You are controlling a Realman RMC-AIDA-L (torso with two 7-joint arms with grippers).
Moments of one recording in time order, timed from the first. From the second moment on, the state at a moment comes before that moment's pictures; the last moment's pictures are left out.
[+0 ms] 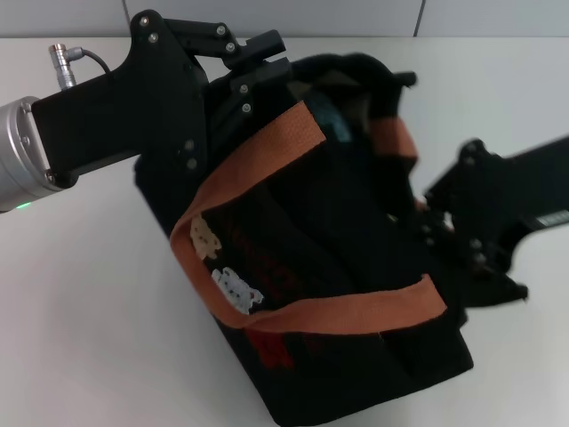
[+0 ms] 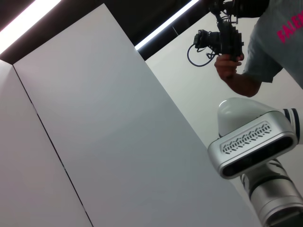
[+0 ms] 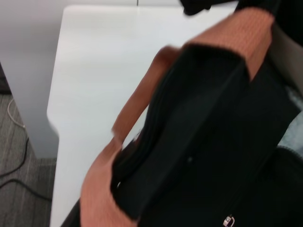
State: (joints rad) left arm -0.49 -2.08 0.96 0.61 1.30 1.87 -0.56; right arm 0.39 2.09 -1.29 -1.81 -2.14 -1.82 2.01
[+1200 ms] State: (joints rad) left arm -0.36 -2.07 0.95 0.47 1.27 1.88 -0.53; right arm 0.33 2.08 -1.17 -1.73 -2.10 -1.77 1.98
